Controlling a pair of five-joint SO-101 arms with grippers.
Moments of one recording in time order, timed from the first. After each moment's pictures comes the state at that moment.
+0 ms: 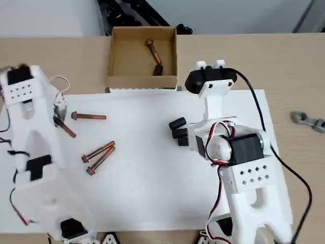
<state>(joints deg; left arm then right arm) -22.2 21.8 -23.5 98.7 35.5 -18.1 -39.0 23.5 82.0 -7.3</state>
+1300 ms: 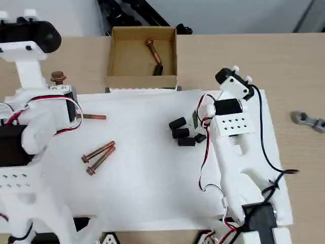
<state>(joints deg) -7.0 -26.2 -17.1 99.8 6.2 -12.5 -10.7 21.0 71.9 -44.3</state>
